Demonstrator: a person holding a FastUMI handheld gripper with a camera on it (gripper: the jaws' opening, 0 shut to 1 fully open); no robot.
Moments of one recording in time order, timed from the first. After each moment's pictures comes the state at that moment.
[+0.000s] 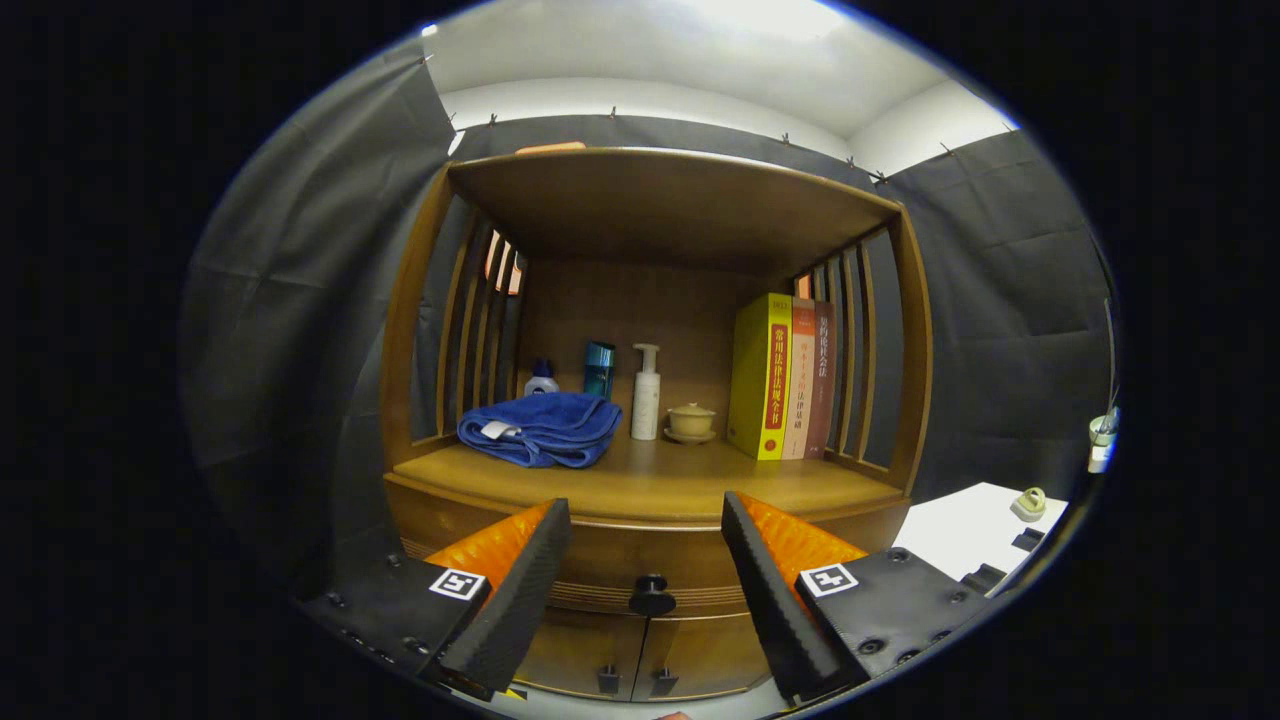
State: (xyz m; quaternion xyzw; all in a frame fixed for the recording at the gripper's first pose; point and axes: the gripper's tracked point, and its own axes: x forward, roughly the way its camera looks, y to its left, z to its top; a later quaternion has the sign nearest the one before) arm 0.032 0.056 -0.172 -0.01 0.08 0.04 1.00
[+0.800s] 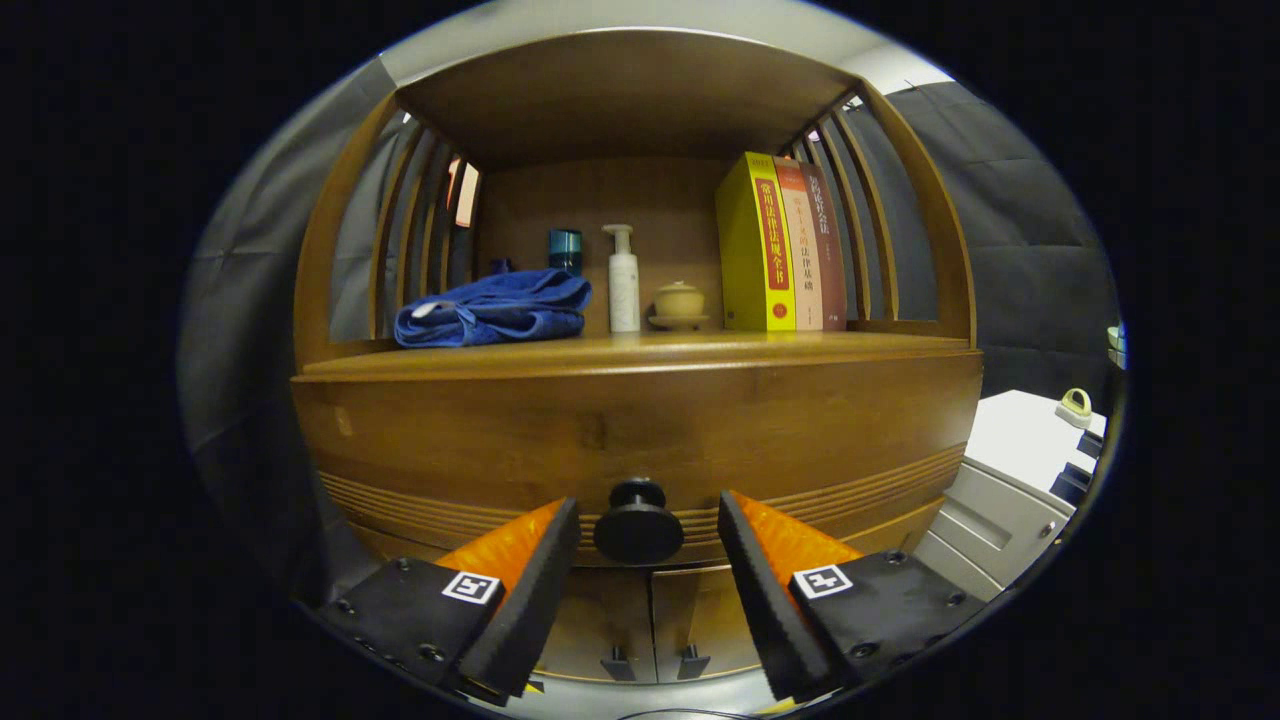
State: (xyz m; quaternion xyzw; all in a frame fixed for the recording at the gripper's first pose) arm 0.057 0.041 -0.332 0.04 0.18 0.03 0.98
